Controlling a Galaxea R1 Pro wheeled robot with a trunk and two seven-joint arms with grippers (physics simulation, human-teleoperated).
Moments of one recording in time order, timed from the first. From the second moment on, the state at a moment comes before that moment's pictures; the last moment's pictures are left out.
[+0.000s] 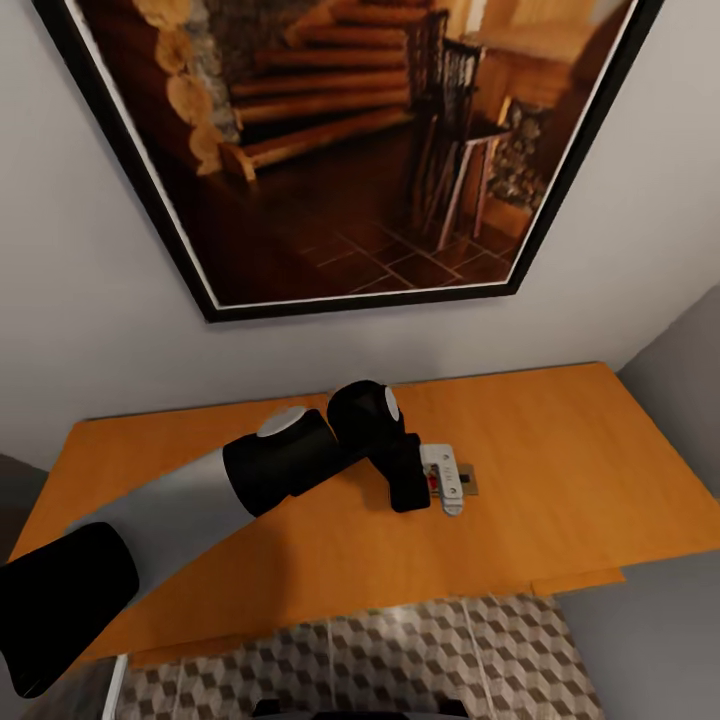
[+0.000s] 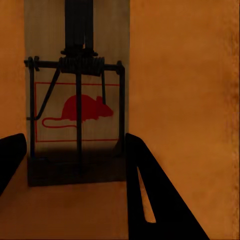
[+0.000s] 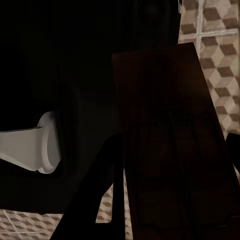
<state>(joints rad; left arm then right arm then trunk) -1.24 -0.10 -1.08 -1.25 -0.28 1.00 -1.13 -0.18 0.01 0.56 -0.02 -0.54 -0.28 0.04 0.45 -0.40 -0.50</state>
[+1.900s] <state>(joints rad) -1.05 -0.07 -1.17 -1.04 -0.28 0.99 -1.00 -0.18 0.00 0.57 -0.02 -0.54 -0.32 0.04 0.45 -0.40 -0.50</state>
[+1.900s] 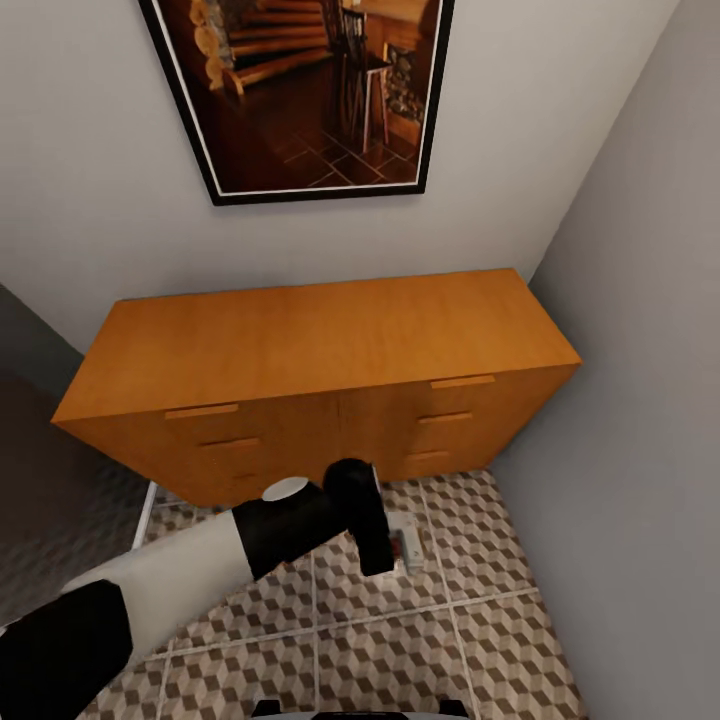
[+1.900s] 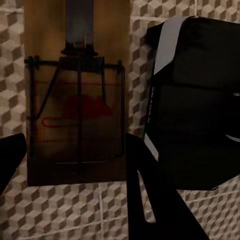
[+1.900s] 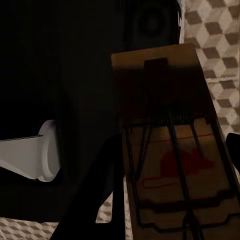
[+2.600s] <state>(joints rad) -0.64 -0.08 -1.11 -0.24 0.48 0.03 -0.17 -0.18 -0.01 0.56 -0.04 -0.54 -0.56 0.04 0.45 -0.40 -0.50</state>
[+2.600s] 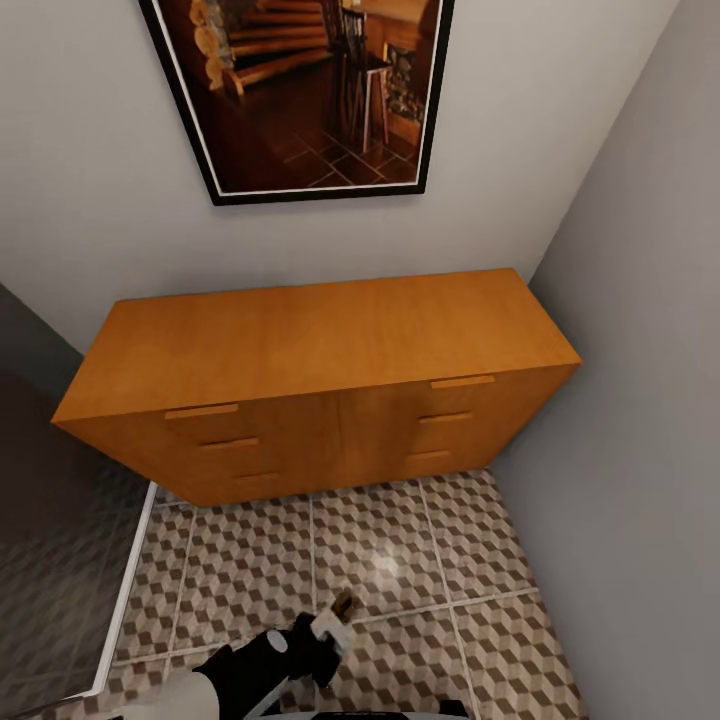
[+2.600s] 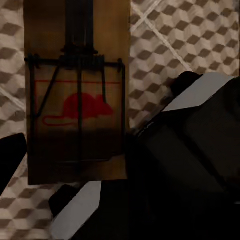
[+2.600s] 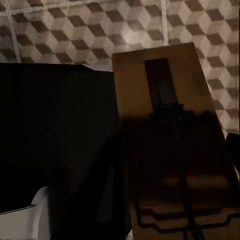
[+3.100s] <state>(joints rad) -0.47 0.01 -1.11 0.07 0.95 -0.59 -0.10 -0.18 -0.08 0.56 -0.13 -0.55 -0.68 -0.07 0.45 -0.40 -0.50</state>
